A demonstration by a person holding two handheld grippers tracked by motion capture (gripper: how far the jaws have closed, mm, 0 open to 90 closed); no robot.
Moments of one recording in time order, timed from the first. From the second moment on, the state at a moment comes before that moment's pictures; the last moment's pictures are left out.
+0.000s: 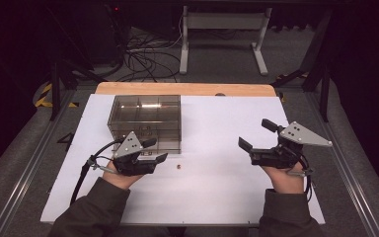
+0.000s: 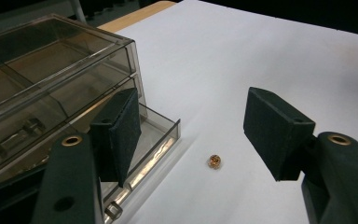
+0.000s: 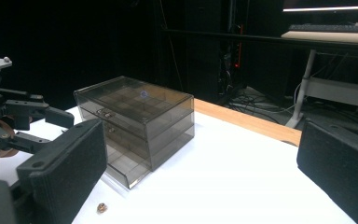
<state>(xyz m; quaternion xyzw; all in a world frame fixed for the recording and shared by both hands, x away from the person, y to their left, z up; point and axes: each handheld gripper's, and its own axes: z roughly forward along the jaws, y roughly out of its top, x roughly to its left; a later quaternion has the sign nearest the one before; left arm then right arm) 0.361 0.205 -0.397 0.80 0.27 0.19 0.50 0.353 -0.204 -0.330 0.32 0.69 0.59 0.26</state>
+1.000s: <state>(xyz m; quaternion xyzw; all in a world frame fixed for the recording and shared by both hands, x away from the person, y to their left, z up) 0.374 0.185 -0.422 0.82 0.27 0.17 0.48 0.354 -0.200 -0.333 0.32 0.70 0.59 0.26</state>
